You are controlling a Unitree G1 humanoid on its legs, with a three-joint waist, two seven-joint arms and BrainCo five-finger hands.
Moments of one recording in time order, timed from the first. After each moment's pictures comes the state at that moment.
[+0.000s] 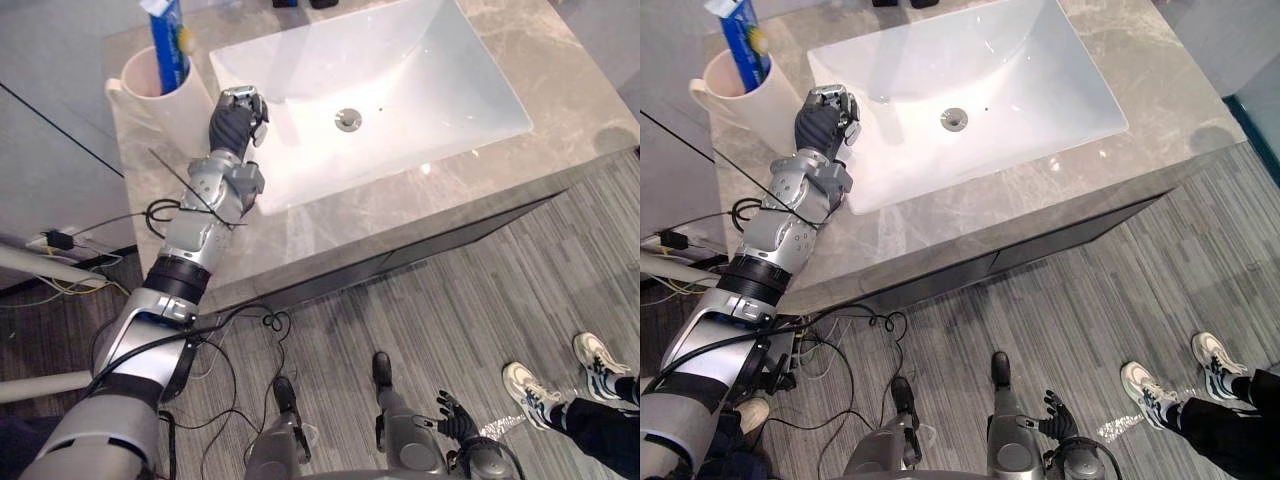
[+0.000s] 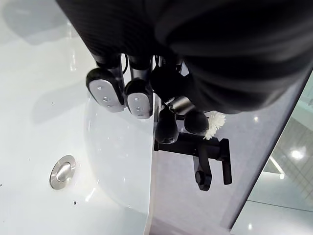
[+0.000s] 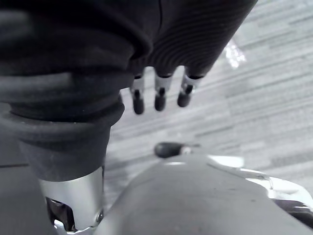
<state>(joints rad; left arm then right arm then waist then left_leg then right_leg) -0.93 0.49 -0.28 0.53 -0.70 -0.10 0.11 0.16 -0.18 0.04 0.80 0.01 -0.09 -0.01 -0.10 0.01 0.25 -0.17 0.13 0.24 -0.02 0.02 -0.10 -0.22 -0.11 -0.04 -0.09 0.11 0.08</state>
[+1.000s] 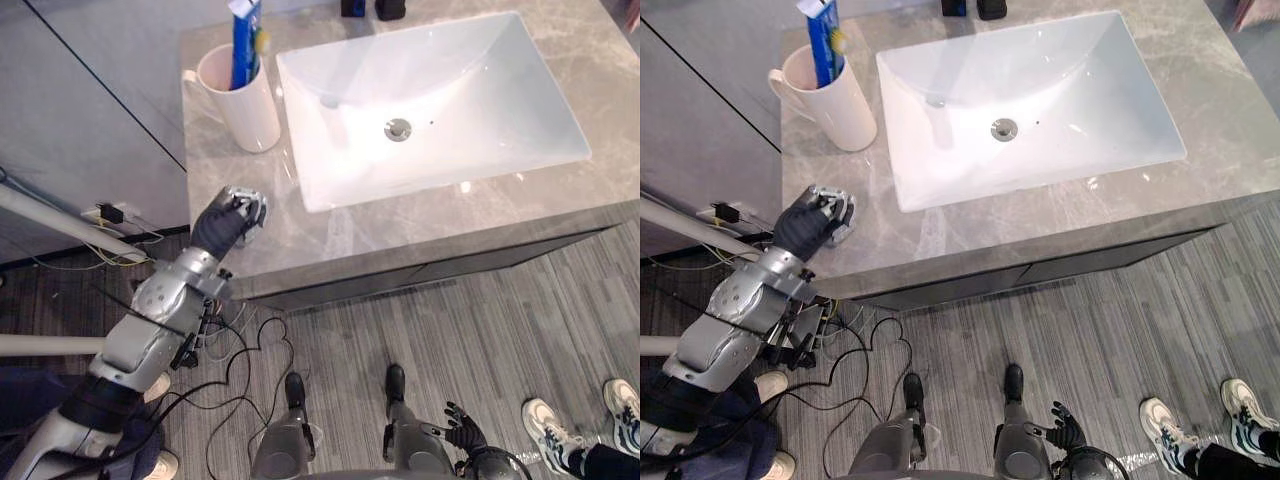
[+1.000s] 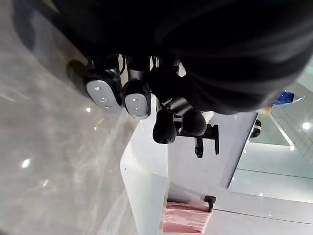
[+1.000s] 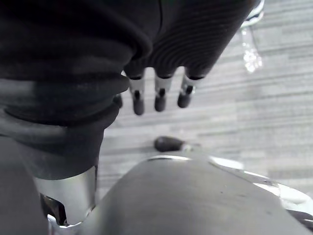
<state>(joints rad) -0.21 0.81 -0.24 -0.16 -0.80 -0.11 -0.07 0.17 -0.21 0.07 0.87 0.03 -0.11 0.00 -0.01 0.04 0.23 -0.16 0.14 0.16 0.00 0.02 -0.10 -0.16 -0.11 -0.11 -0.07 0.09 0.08</state>
